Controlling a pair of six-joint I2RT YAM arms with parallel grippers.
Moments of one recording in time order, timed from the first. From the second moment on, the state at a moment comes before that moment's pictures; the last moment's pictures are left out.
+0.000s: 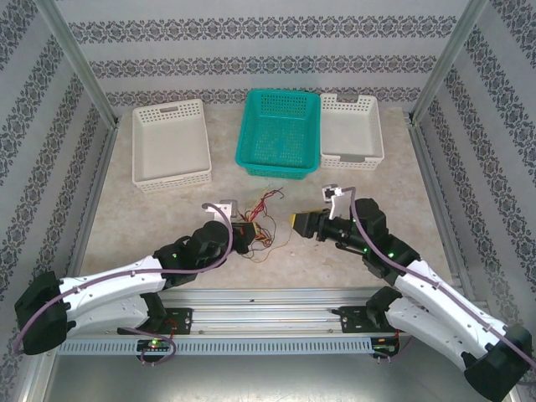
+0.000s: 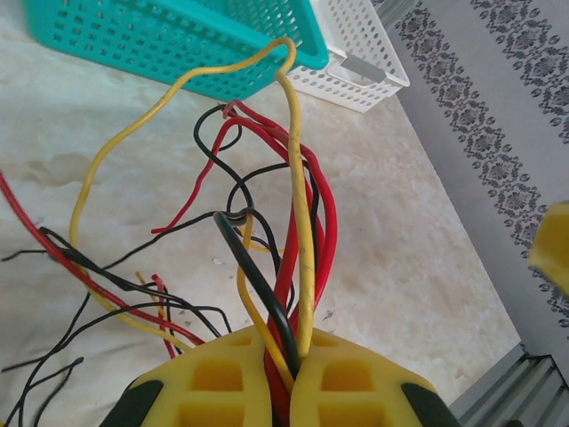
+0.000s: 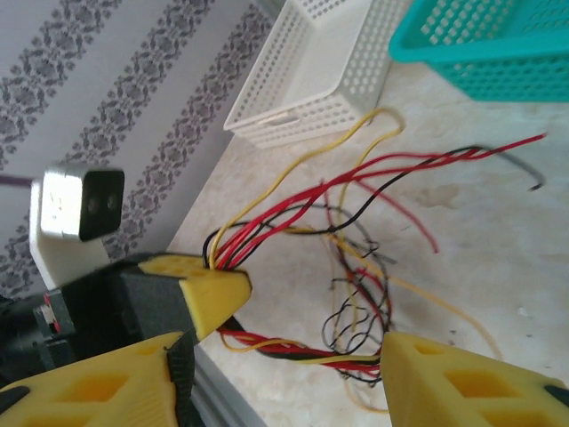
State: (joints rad) left arm -0.97 1.02 0.55 0.04 -0.26 -0.81; right arm 0.65 0.77 0.56 -0.13 -0.36 0.67
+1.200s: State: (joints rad) left arm -0.97 0.84 0.61 -0.08 -0.22 -0.82; right arm 0.72 0.89 0.53 -0.12 -0.09 0.65
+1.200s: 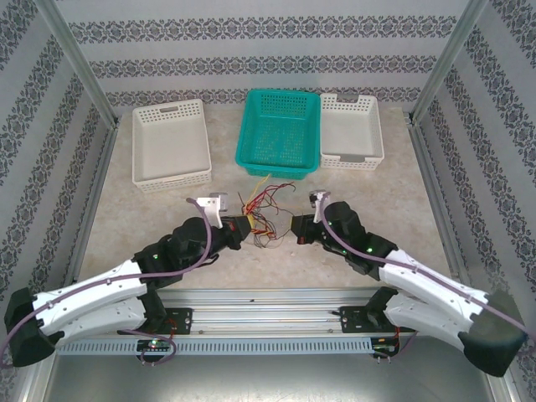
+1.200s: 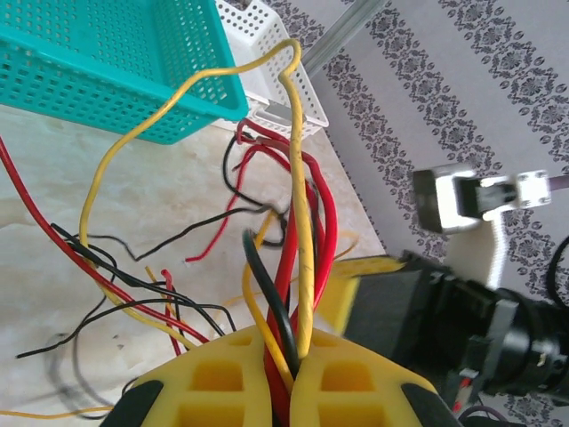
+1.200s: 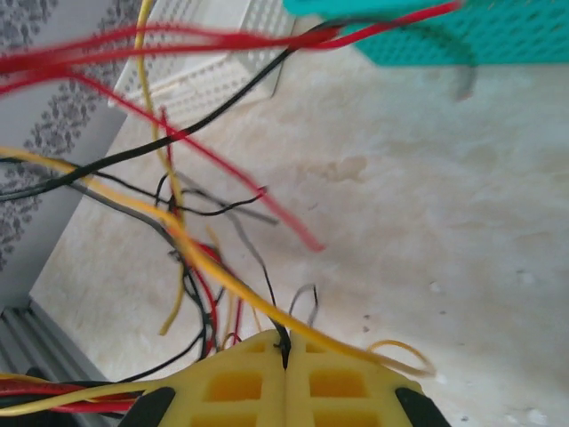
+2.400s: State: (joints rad) left arm -0.80 1.06 0.85 -0.43 0.08 -0.55; right arm 0.40 0.72 0.59 -0.24 -0.51 0.60
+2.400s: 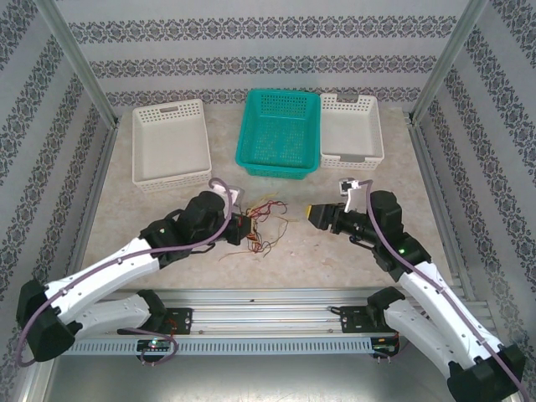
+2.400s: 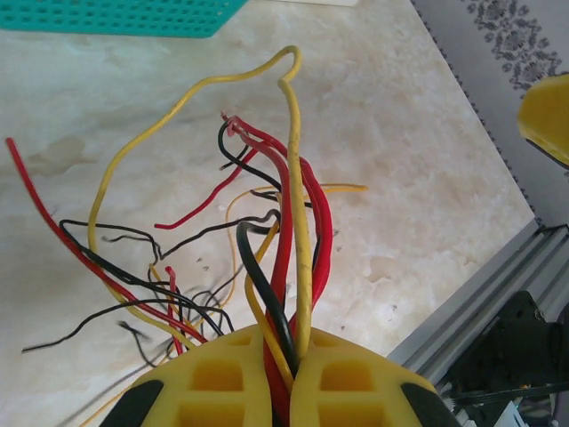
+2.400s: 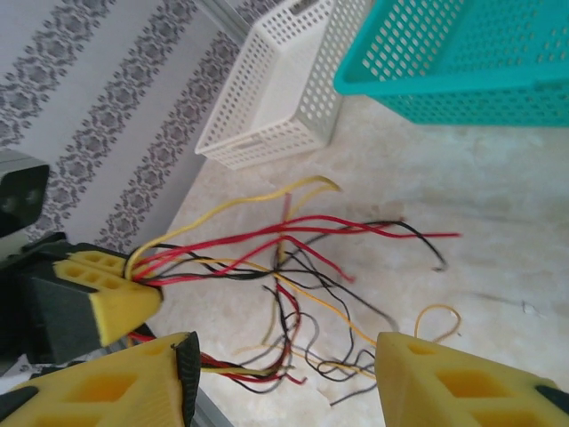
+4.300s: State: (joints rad) left arm -0.78 1.26 0.96 -0.39 0.51 -0.34; right arm 0.61 0.96 0.60 0.00 -0.27 0.89
